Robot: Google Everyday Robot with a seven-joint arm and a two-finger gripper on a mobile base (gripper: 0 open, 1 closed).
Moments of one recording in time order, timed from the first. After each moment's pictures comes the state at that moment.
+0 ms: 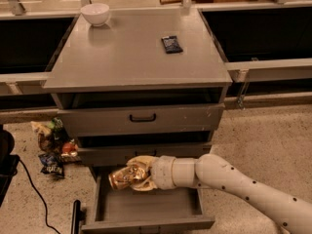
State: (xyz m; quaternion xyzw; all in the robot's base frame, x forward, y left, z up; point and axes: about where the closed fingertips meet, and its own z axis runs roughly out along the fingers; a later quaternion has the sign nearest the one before) arm 0.472 0.065 0.600 -0.75 0.37 0.11 0.54
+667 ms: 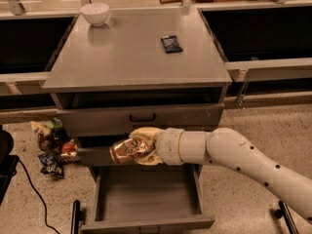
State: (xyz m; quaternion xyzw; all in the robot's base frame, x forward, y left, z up) arm 0.497 0.044 0.716 -0.76 0.33 0.02 0.56
